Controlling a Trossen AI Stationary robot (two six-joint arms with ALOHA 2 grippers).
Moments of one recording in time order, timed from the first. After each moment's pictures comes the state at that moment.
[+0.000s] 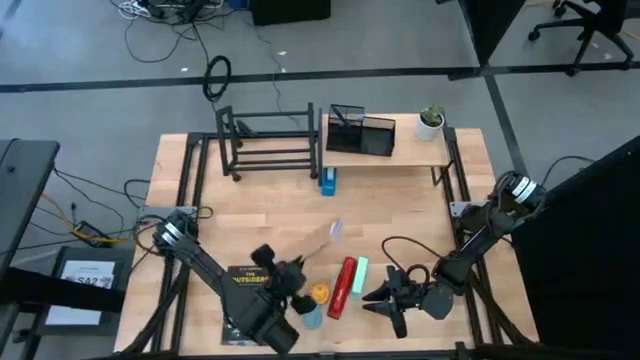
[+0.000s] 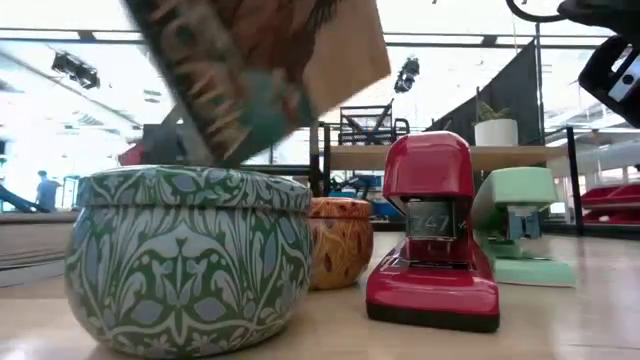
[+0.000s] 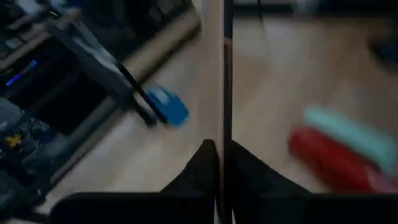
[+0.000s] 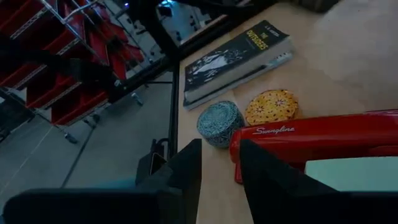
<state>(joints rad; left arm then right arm) -0.69 2.01 1.97 -1.57 -1.19 -1.34 0.88 1.65 0.66 0.63 0.73 0.83</state>
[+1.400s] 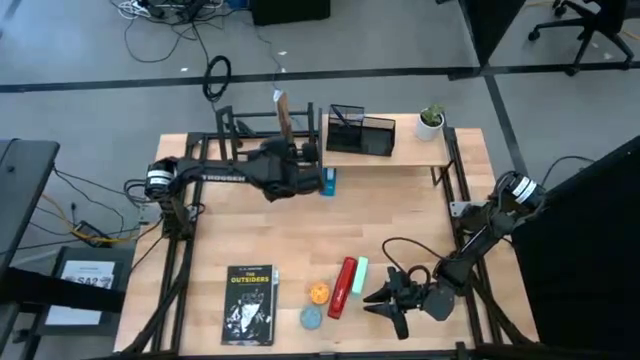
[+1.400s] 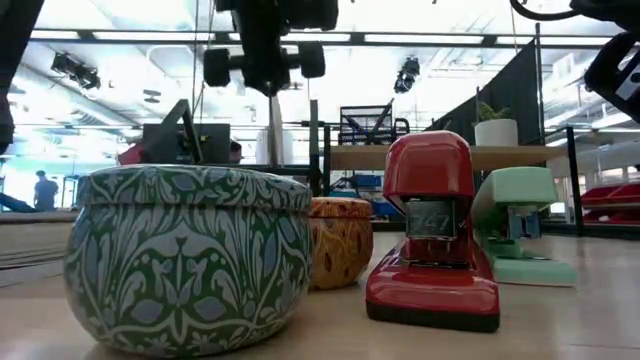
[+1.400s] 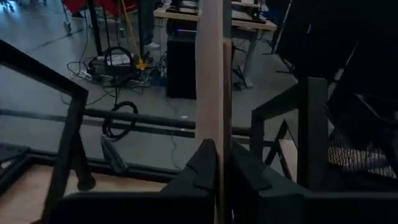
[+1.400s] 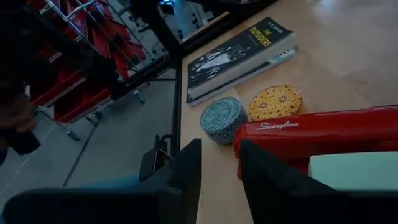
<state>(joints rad) 0.13 1.77 1.51 -0.91 -1.33 -1.37 0.89 1.65 0.66 0.63 0.73 0.84</state>
